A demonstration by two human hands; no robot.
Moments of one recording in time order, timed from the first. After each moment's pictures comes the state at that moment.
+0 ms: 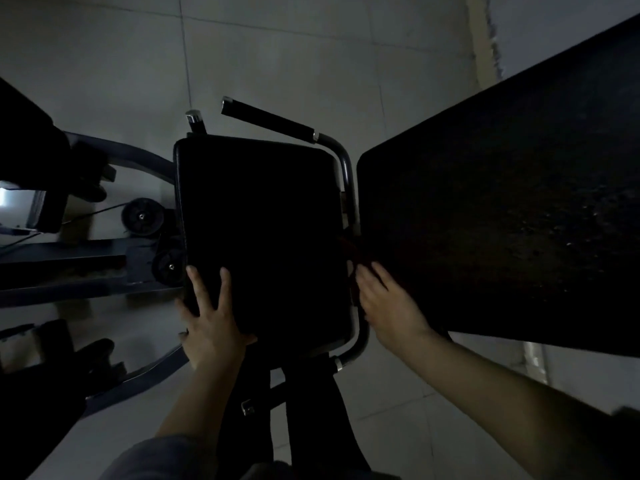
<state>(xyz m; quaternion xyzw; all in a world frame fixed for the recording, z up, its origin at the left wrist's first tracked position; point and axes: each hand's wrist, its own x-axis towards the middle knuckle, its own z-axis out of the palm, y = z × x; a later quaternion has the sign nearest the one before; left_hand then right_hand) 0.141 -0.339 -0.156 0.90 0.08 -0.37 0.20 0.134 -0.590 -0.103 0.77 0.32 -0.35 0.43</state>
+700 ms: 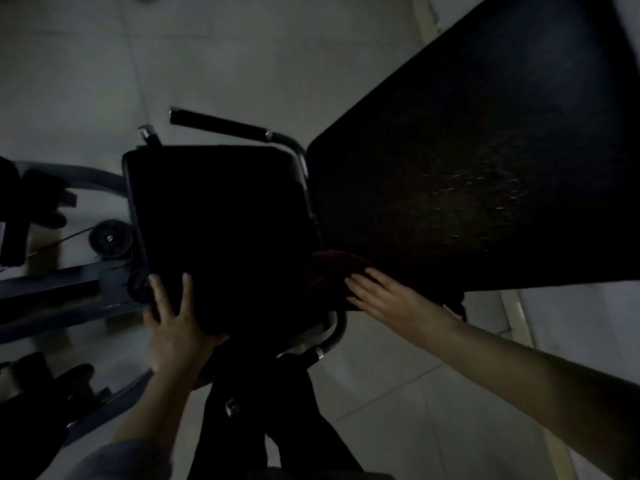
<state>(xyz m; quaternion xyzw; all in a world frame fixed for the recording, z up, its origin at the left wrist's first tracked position) 0.138 -0.327 -0.152 0.90 0.04 -0.37 0.23 0.080 -0.651 -0.055 0.68 0.47 -0.25 0.51</state>
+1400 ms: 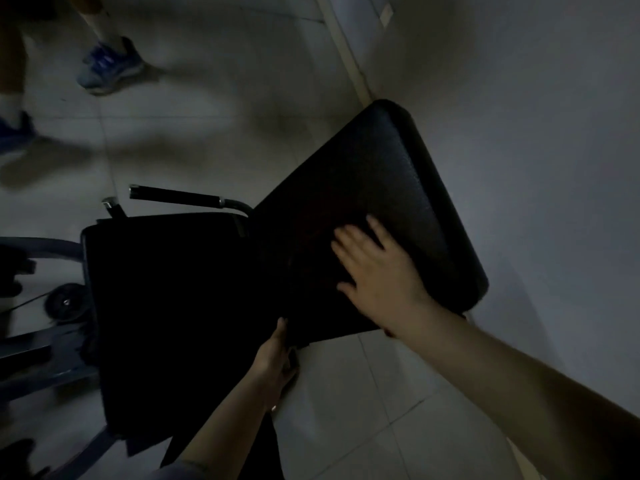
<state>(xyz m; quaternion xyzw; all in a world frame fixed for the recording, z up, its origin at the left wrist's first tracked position) 0.121 -0.531 -0.030 0.44 0.32 -0.55 0.64 0.158 -0.670 0.097 0.89 0.13 -0.21 0.38</state>
